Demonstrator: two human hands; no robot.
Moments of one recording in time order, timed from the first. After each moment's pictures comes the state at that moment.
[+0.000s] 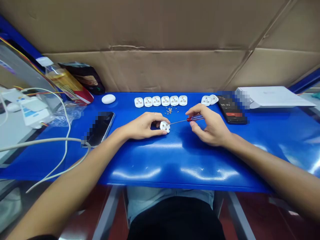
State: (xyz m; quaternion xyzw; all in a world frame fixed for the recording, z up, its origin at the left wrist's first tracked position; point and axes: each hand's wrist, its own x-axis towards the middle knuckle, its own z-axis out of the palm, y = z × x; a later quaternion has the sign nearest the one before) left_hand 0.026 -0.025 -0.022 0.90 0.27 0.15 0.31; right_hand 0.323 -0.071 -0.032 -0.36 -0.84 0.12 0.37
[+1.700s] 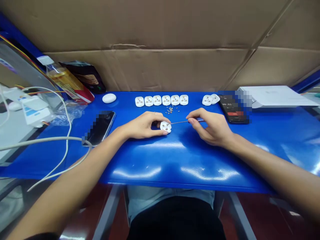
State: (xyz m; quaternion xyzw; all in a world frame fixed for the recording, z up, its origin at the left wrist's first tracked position) left_hand 0.025 -0.024 -0.020 0.90 0.26 0.15 0.31; right_hand 0.319 -0.075 -0.029 -0.40 -0.85 0.06 0.34
